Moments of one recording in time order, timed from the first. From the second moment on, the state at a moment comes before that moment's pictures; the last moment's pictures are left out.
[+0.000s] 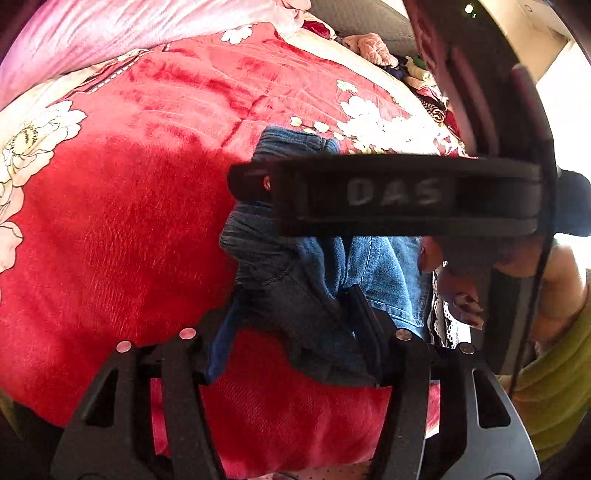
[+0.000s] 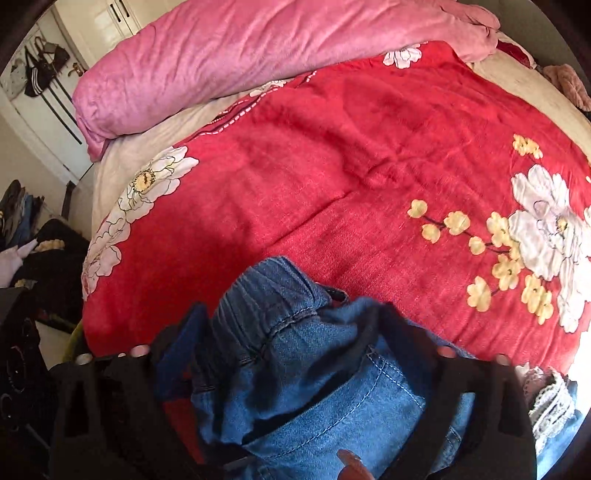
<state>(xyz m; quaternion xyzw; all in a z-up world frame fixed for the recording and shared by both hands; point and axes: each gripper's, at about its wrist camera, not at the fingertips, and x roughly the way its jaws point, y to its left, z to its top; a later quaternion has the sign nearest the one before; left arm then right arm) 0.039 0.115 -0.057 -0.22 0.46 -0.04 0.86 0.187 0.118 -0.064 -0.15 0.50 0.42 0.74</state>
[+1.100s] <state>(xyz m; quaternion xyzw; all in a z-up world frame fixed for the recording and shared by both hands) 0.066 0.005 -0.001 -0.17 0.42 -0.17 0.87 0.178 -0.117 0.008 0.10 0.39 0.46 0.79</state>
